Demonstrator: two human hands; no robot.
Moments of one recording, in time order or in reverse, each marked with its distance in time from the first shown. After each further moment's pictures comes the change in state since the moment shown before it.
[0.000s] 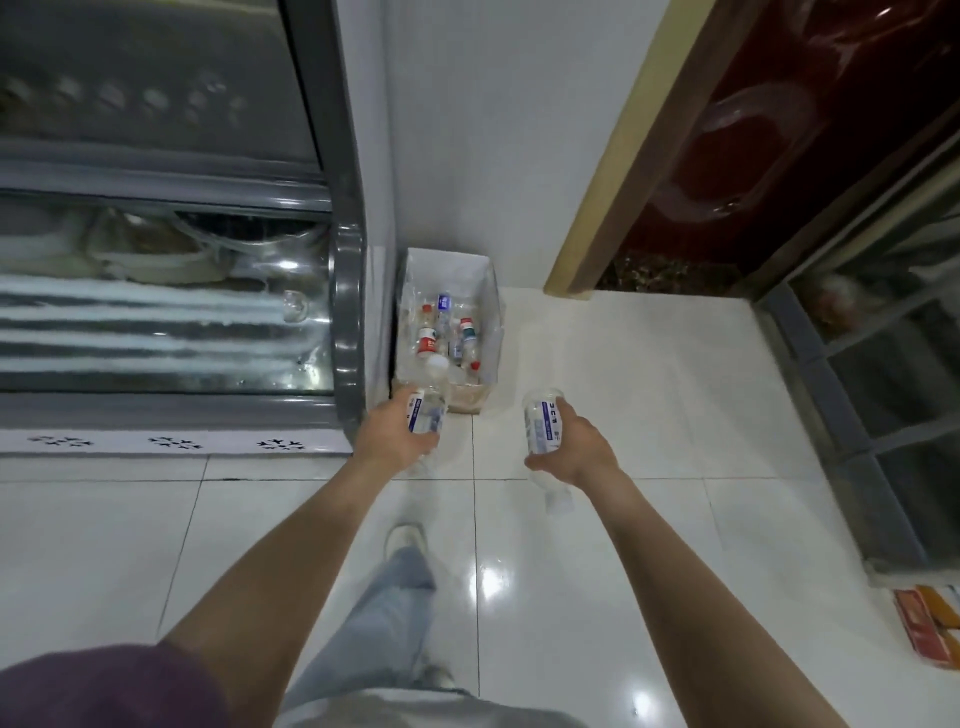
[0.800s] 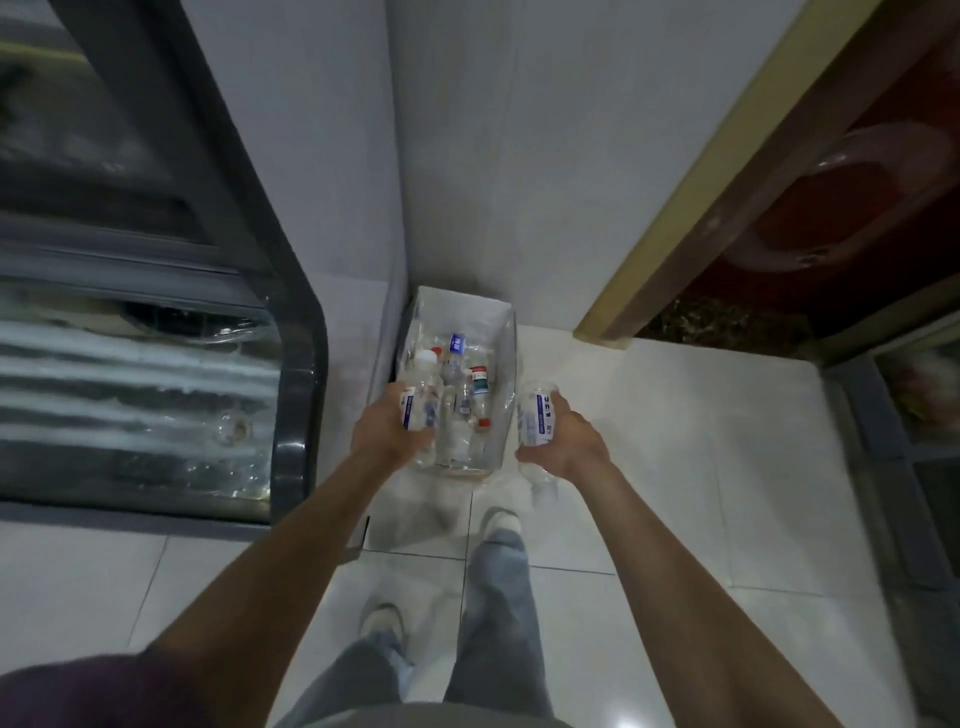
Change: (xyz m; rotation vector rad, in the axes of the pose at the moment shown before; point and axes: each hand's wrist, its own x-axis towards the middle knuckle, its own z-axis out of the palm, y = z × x) left_hand 0.265 0.073 -0.026 0.071 0.116 -0.114; right_hand 0.276 -0.090 -0.098 -0.049 -0.117 -0.062
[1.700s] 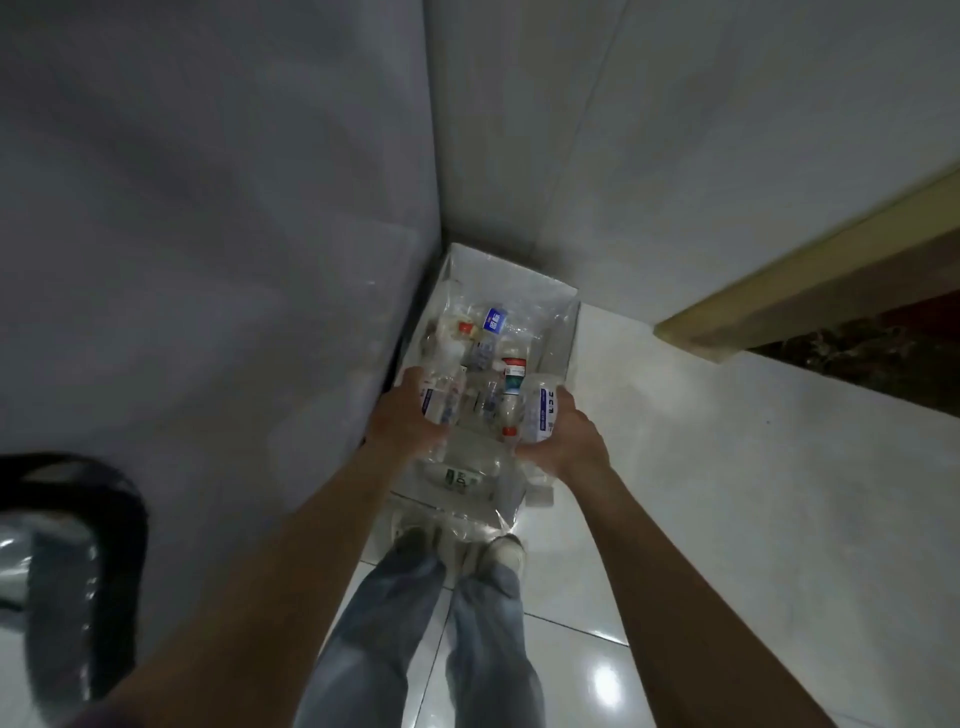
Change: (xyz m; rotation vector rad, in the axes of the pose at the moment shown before) left_hand 0.251 -0.015 0.119 -0.007 -0.150 -0.324; right_hand 0.304 -0.004 0.050 -0.022 -0.247 0.040
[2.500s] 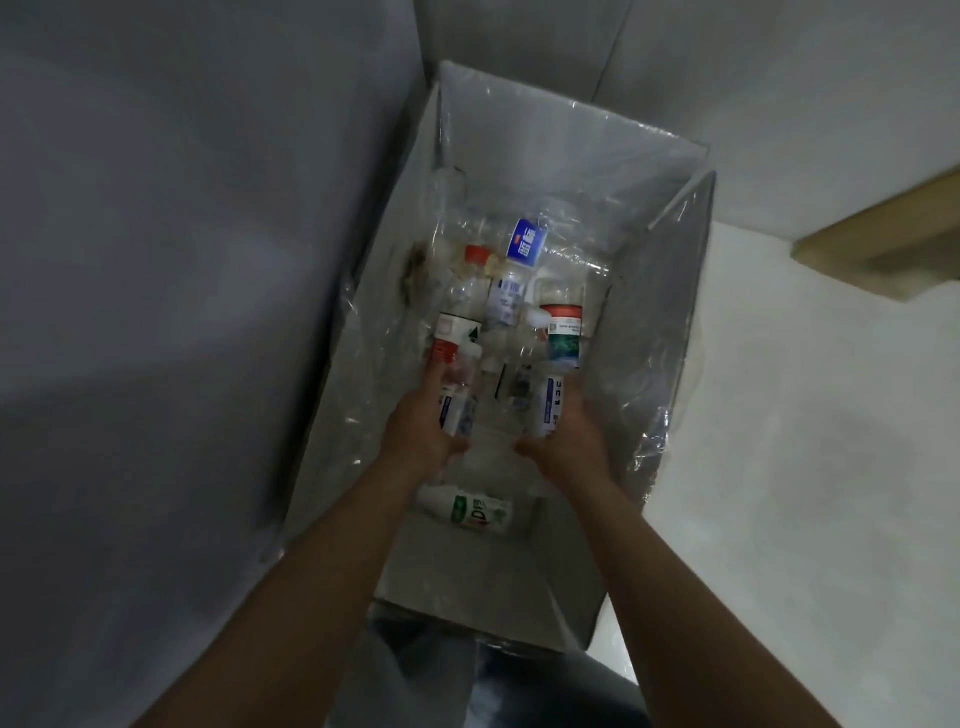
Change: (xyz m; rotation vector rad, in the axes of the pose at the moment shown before) left_hand 0.253 -0.153 0.245 -0.109 -0.090 0.064; right_hand 0.287 0.103 0.220 0.295 0.028 0.014
